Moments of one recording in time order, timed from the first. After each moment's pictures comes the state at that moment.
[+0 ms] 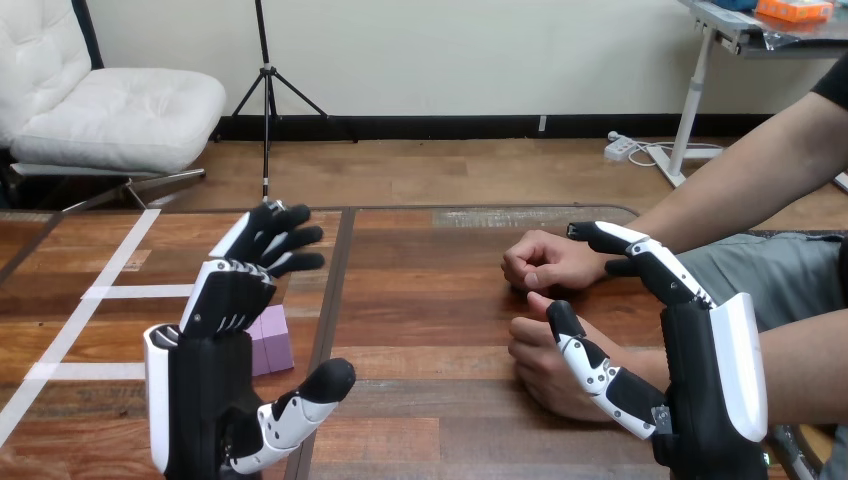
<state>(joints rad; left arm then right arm) 0.07 -0.04 0.09 0.56 0.02 -1.40 -0.07 0.29 -0.15 0.06 -0.07 -0.56 -0.63 -0.43</state>
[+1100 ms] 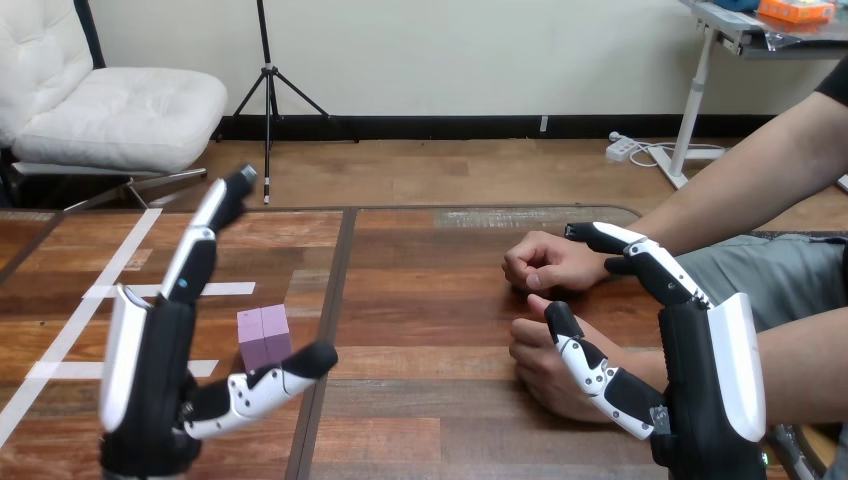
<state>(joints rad) 0.04 0.15 0.26 0.45 0.28 -1.25 0.00 0.29 -0.15 0.06 -0.07 -0.56 -0.63 -0.42</state>
